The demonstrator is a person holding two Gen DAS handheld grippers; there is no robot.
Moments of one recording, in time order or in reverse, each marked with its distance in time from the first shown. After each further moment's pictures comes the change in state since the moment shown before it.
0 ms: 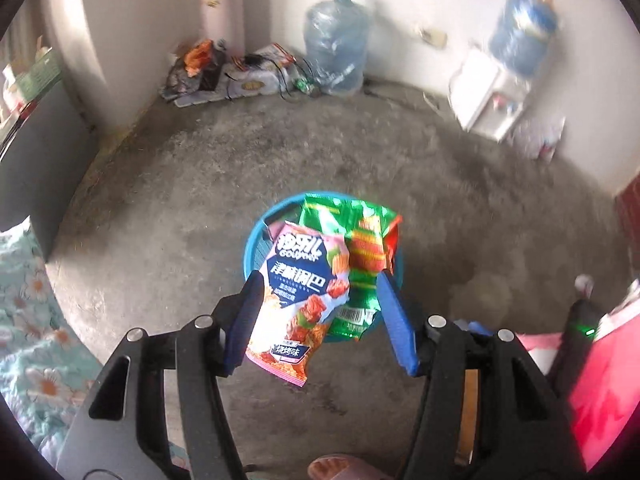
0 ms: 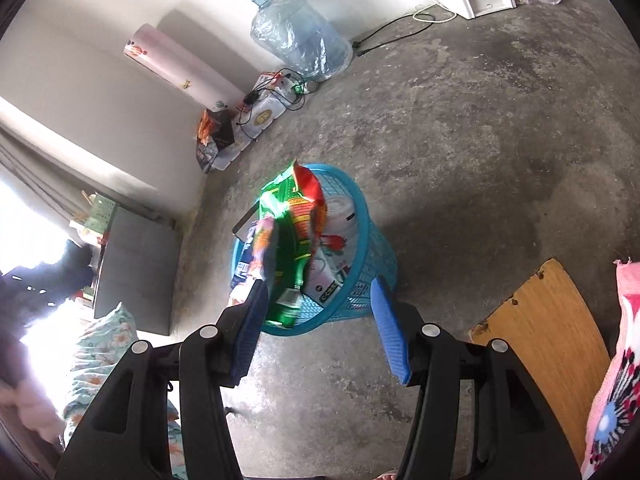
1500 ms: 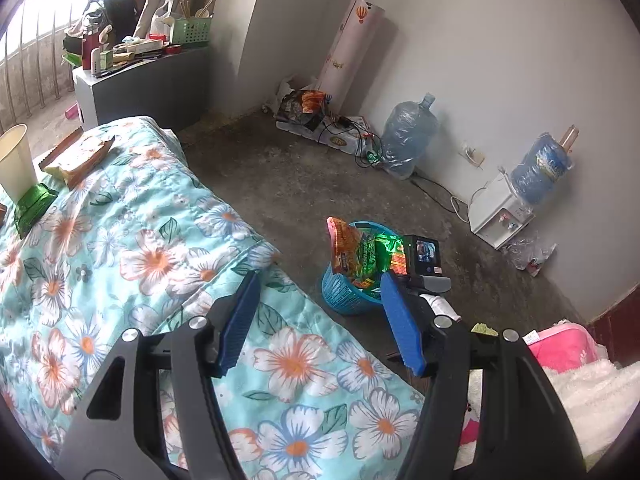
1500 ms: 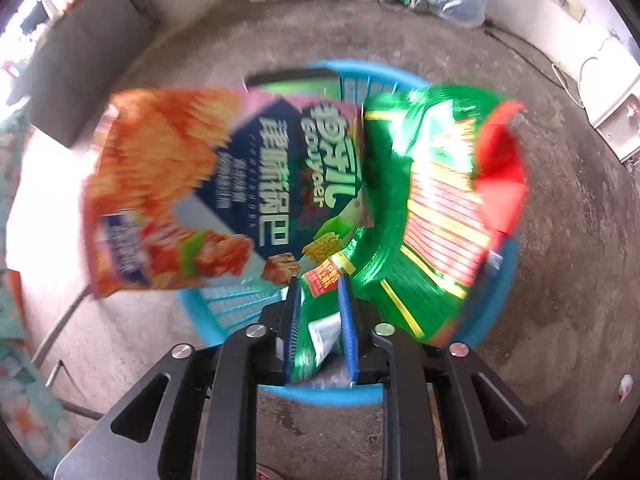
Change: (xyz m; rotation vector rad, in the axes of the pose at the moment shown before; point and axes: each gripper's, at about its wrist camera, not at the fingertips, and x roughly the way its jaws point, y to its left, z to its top) left arm -0.257 0.138 -0.186 -0.368 -0.259 0.011; right arm 0.171 0.114 0.008 -0.641 0.362 -0.308
